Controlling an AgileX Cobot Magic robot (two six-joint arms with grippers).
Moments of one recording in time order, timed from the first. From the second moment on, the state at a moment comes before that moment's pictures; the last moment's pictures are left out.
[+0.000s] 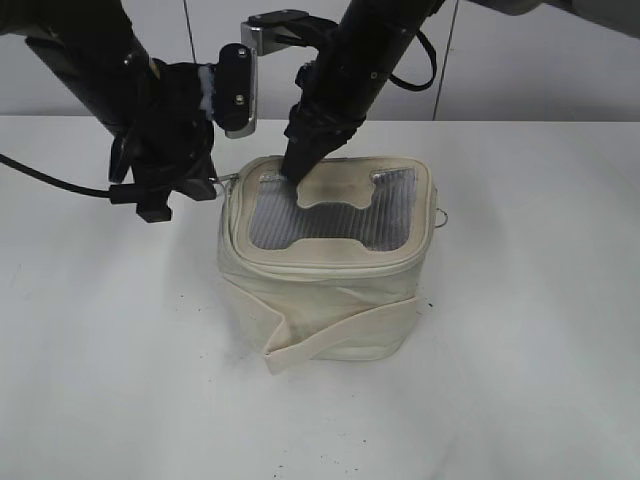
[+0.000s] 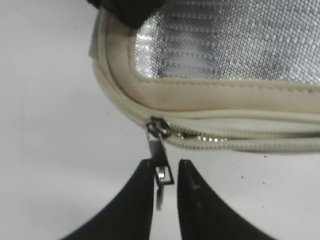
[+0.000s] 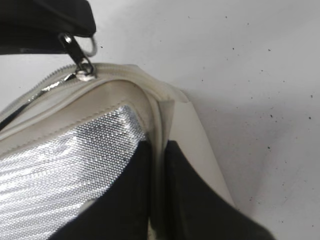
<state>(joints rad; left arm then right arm) -0.51 1.81 -1.33 -0.04 0.75 1.13 0.51 2.31 -2.10 0.45 1.22 -0.70</state>
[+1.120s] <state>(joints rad) -0.51 1.81 -1.34 -0.09 0.94 0.83 0.51 2.31 -2.11 0.45 1.23 -0.65</state>
